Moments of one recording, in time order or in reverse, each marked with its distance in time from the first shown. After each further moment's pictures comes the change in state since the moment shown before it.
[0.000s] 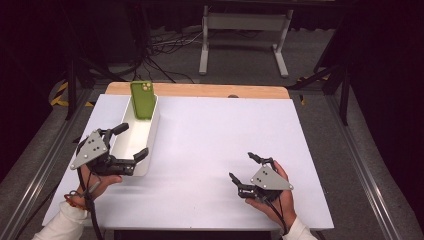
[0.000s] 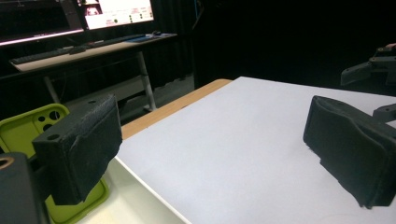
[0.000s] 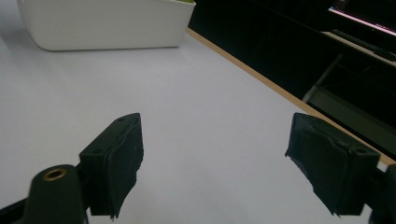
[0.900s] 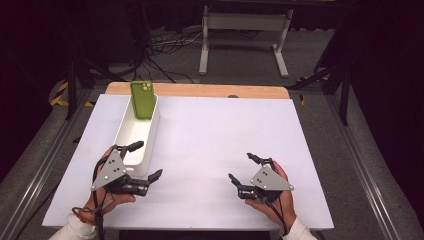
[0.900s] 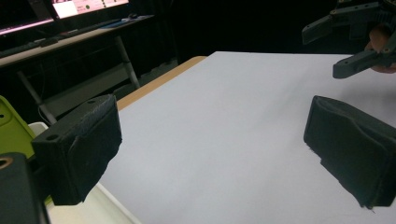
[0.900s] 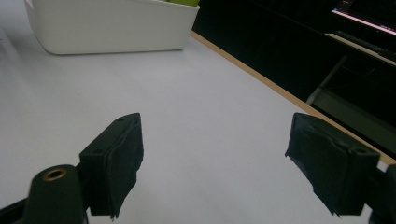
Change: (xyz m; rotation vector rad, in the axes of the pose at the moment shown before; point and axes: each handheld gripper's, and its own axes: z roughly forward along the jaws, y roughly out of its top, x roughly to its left) left arm -0.045 -0.017 0.006 0.079 -0.059 0.089; right arm 0.001 0.001 -0.001 -0.011 0.016 0.003
